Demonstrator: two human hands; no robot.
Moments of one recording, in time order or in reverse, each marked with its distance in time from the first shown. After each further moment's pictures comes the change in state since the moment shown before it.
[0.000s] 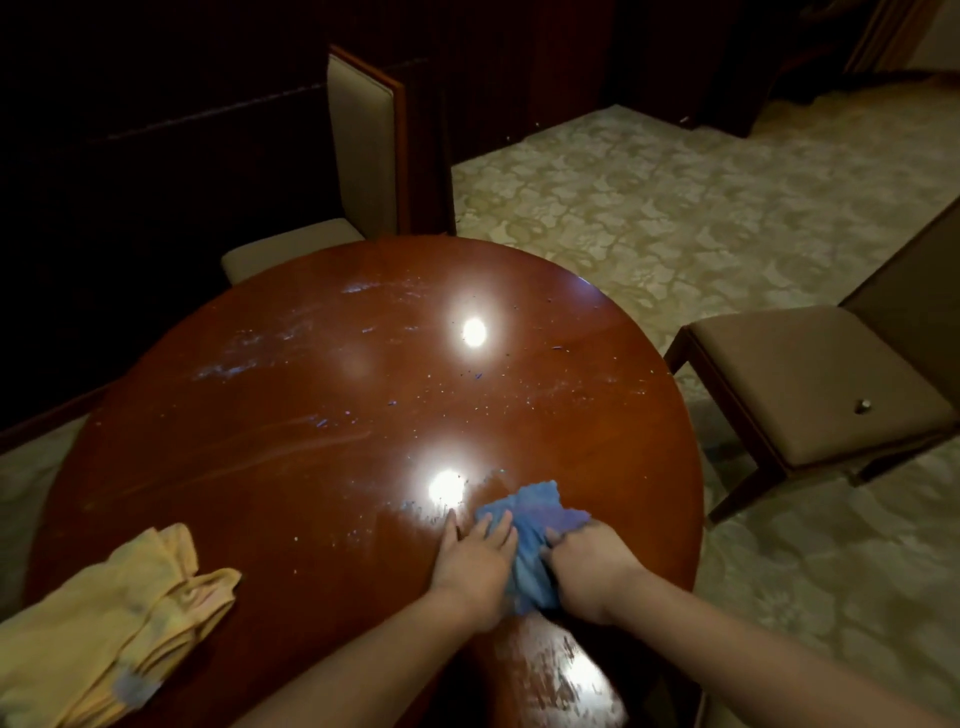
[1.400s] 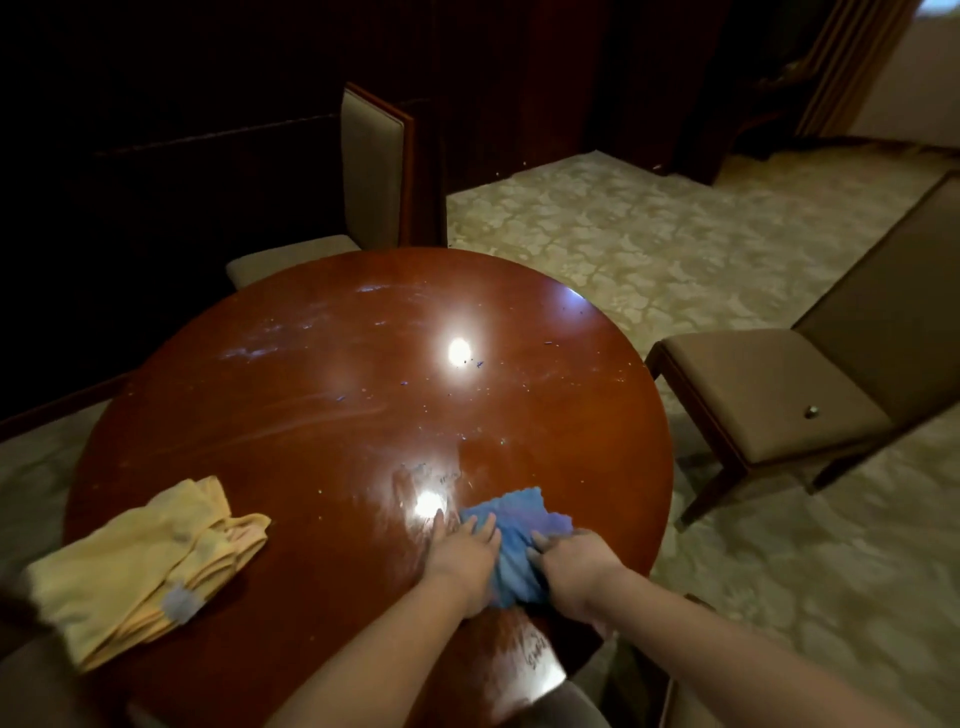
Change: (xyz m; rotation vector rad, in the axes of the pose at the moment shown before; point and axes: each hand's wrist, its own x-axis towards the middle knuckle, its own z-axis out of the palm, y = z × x) left_hand -0.052 0.002 0.039 -0.012 0.004 0.021; right_hand -0.037 -0.056 0.028 -0.026 -0.075 0.044
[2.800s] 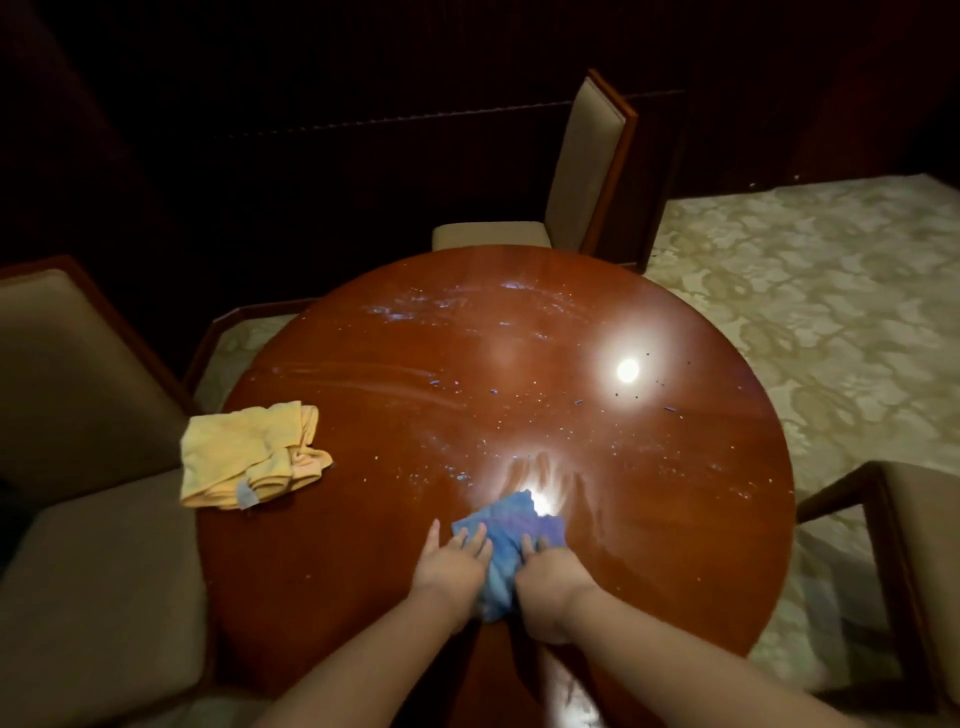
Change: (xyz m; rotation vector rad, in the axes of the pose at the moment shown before) left_hand 0.022 0.016 -0.031 -0.211 -0.130 -0.490; right_hand 0.068 0.043 -0.045 -0.405 -0.032 -0.492
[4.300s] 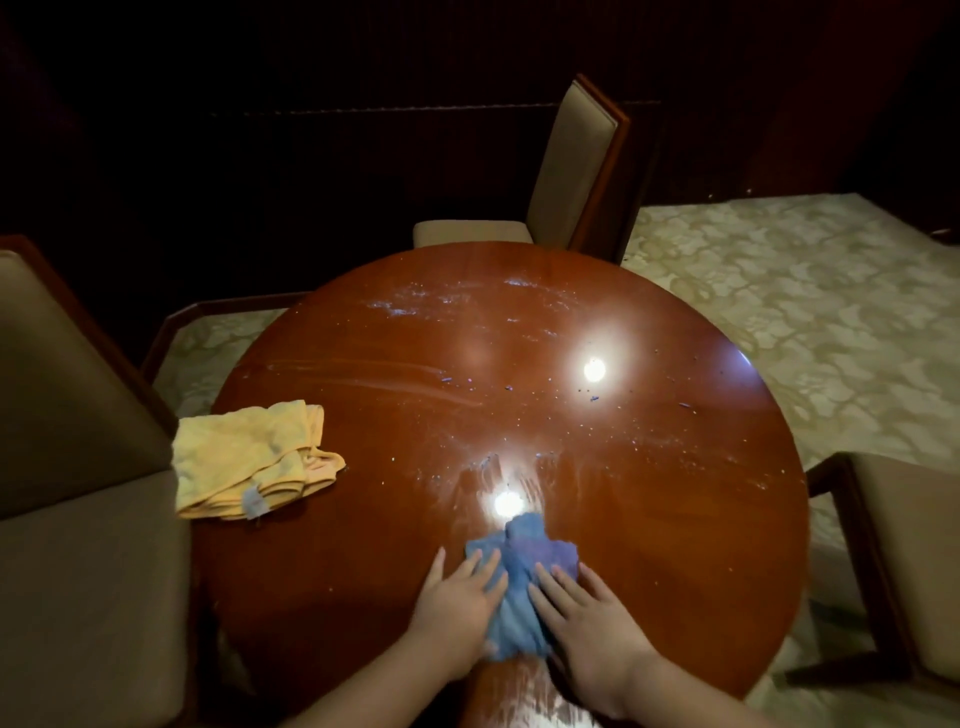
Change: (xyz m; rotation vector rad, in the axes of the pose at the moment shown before) left_hand -0.023 -0.039 0.044 -0.059 0.126 0.171; right_hand -0.016 -0.043 0.028 0.140 0.190 0.056
